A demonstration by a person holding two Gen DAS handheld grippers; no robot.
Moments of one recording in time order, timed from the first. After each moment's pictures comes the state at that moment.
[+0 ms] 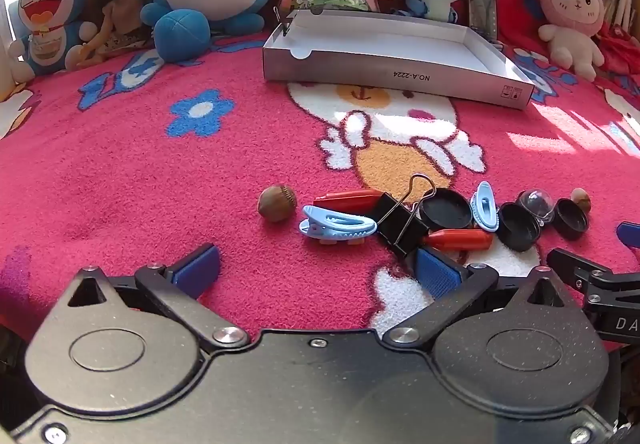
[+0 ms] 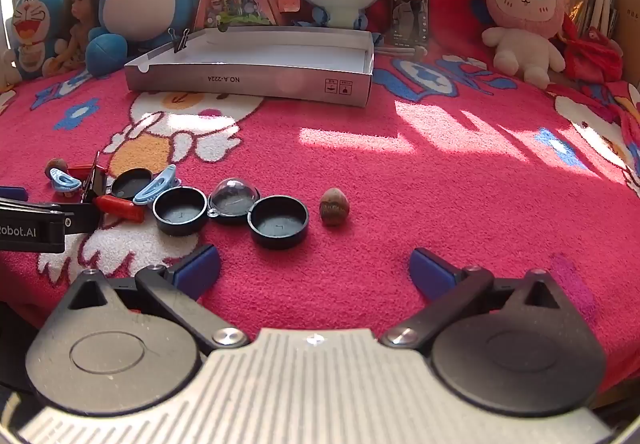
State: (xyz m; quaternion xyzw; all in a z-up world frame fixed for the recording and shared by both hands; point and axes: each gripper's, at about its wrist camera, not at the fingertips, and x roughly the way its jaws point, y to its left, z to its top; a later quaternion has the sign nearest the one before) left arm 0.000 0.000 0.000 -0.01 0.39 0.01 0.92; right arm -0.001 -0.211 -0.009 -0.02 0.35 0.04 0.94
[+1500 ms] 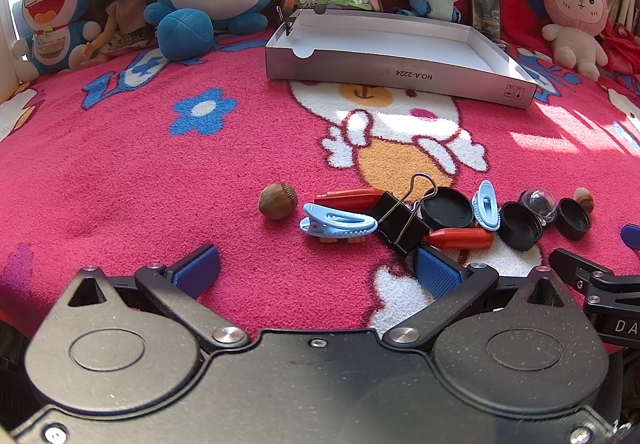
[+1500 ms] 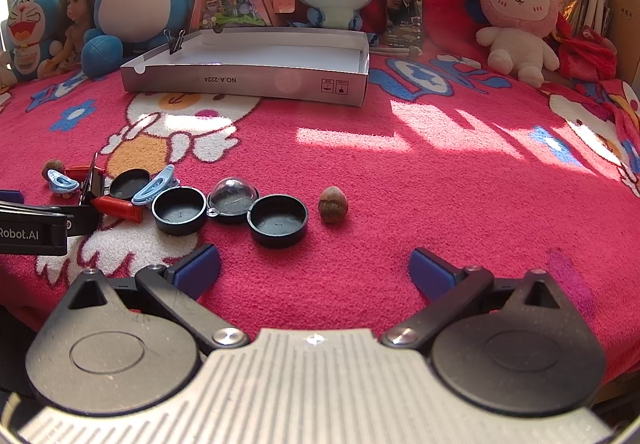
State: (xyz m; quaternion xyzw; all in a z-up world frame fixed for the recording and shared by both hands) left arm -0.001 0.000 0.001 0.00 0.39 0.01 0.92; right arm -0.003 -0.209 -0.008 -0.02 0.35 0.04 0.94
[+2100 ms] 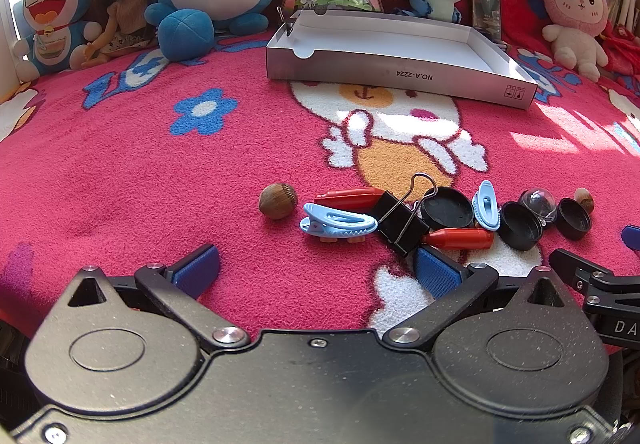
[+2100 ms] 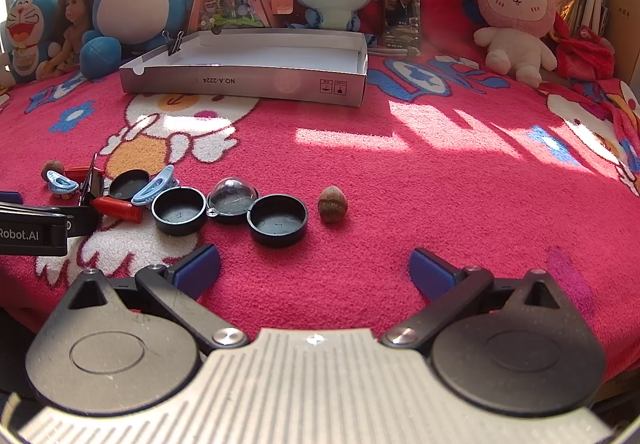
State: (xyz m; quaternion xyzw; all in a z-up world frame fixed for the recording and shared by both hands) left arm -0.001 0.000 0.001 0.00 0.39 0.01 0.92; right arm -0.004 -0.210 -0.009 -0.02 0.35 0.04 0.94
